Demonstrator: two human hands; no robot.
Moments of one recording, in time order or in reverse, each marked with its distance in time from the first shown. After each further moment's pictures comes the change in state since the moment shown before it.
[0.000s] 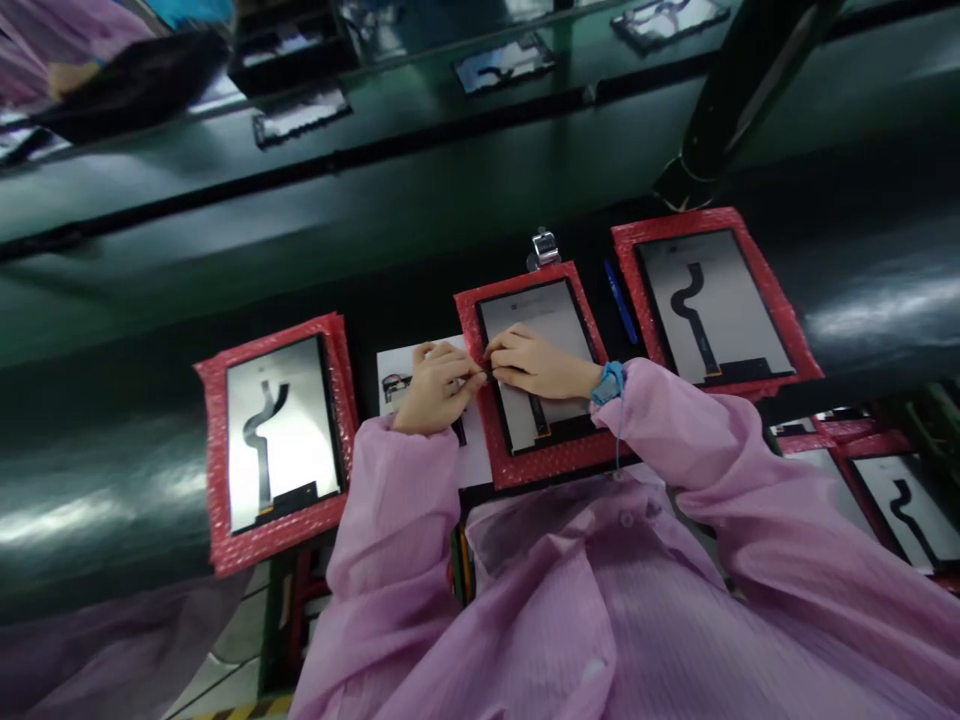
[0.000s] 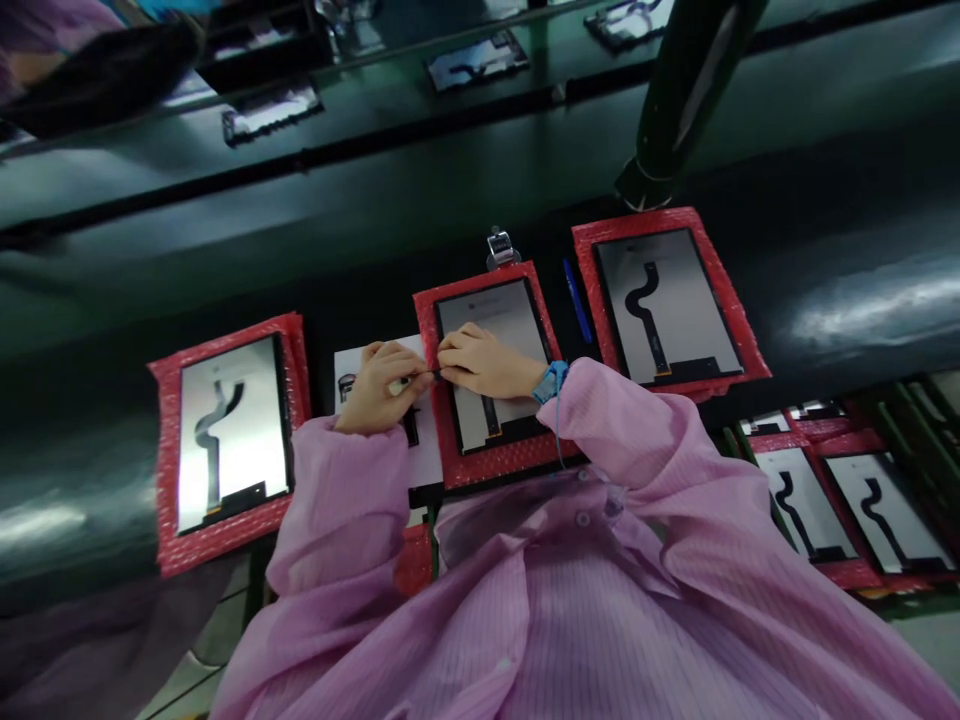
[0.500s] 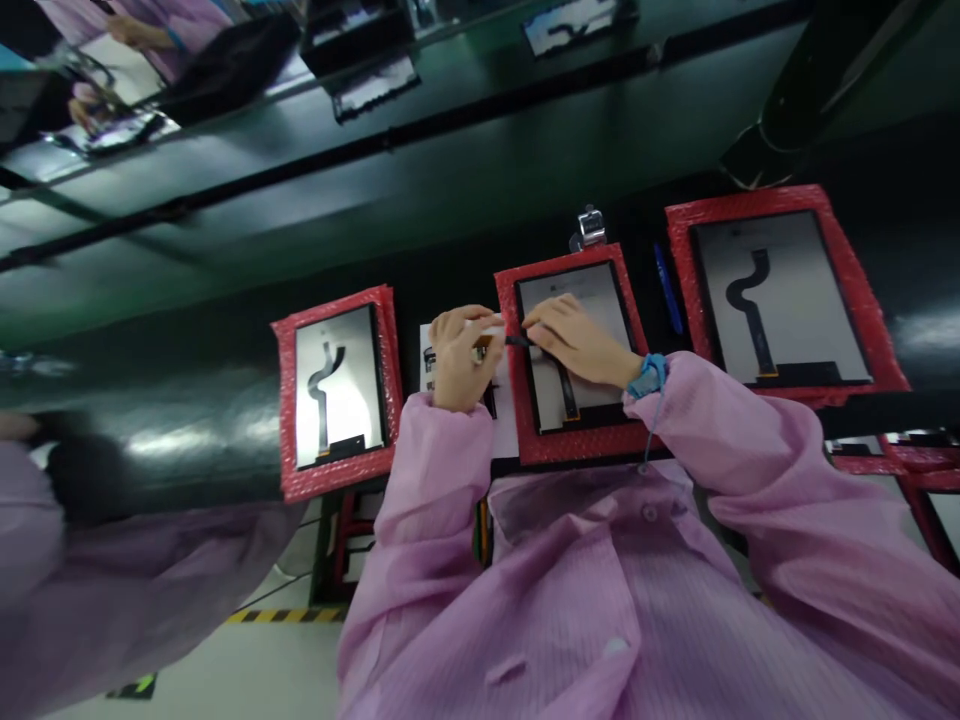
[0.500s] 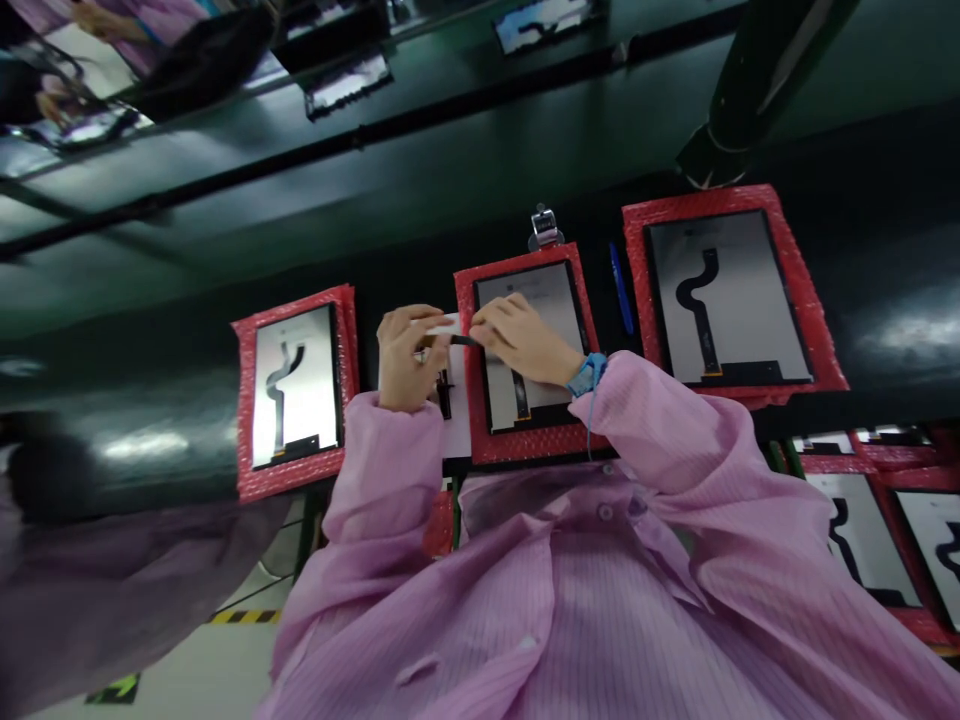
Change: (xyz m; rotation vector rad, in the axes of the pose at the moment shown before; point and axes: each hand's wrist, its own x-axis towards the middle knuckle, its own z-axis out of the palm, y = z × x) left_hand -0.010 0.017 0.006 0.073 0.419 -0.183; right_hand -0.002 -0.002 -0.002 0.030 0.224 -0.004
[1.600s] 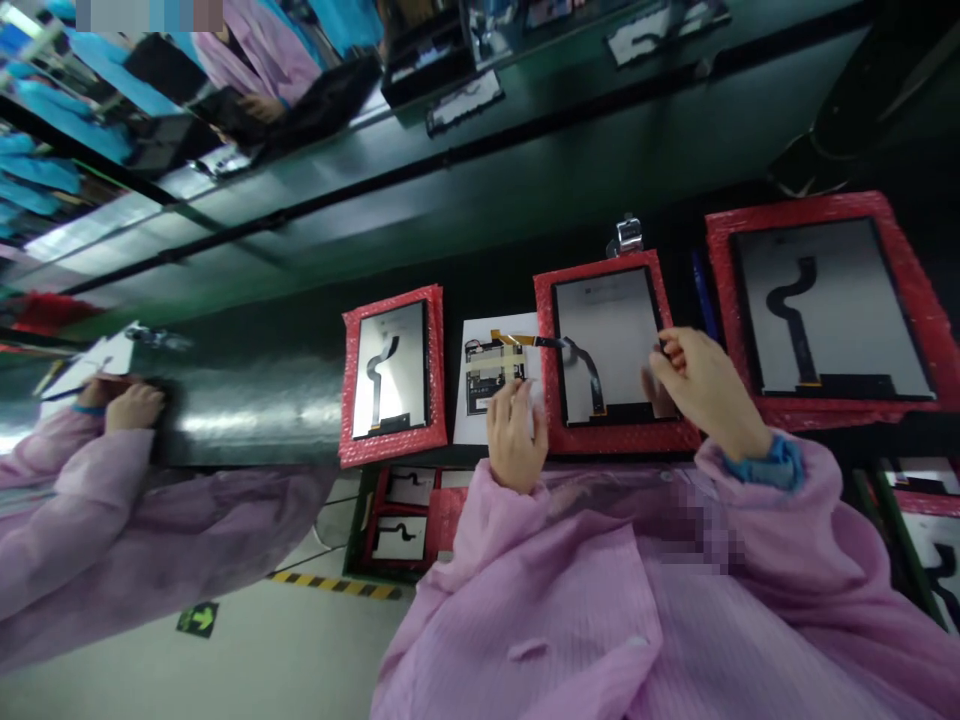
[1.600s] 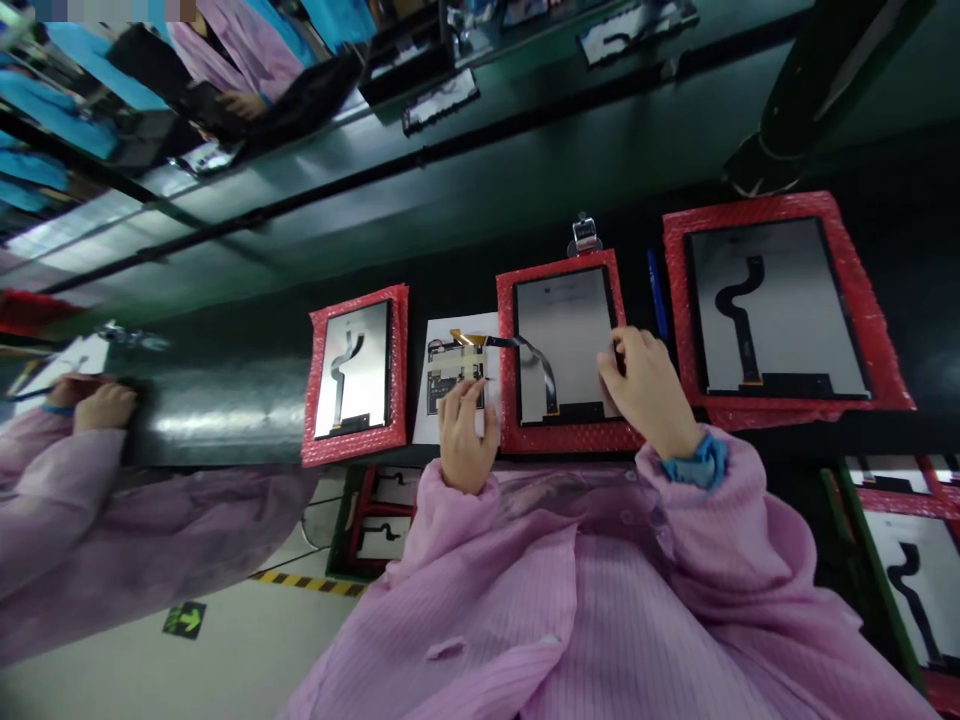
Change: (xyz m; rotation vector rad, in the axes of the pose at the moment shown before) left_hand -0.114 0.046 0.016 0.195 0.073 -0.137; right_hand -0.094 -0.017 -0.033 -0.156 0.344 0.534
